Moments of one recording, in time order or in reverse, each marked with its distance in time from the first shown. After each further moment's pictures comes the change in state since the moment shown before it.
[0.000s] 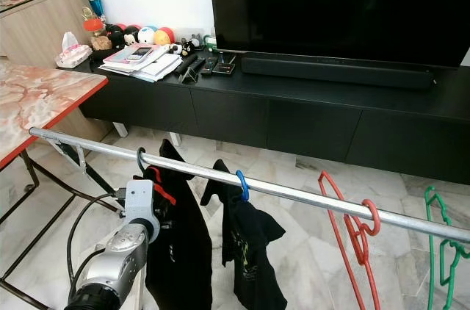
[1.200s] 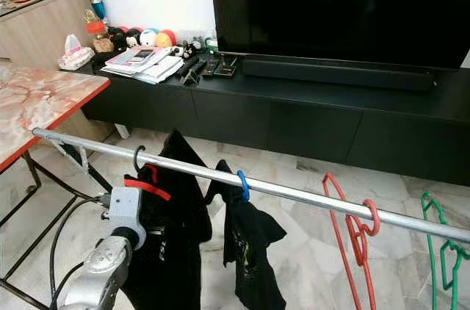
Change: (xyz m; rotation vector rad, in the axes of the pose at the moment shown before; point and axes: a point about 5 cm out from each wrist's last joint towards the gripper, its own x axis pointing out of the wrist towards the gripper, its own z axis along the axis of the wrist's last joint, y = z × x) left arm -0.025 0.022 0.004 0.069 -0.206 -0.090; right arm -0.001 0.000 -0.003 -0.013 0.006 -0.003
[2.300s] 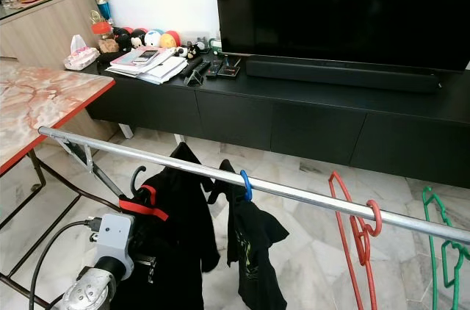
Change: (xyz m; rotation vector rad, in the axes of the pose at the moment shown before) left arm -0.044 0.003 -0.018 0.108 0.006 -0.085; right arm 0.000 0.001 0.002 0.003 -0.003 0.000
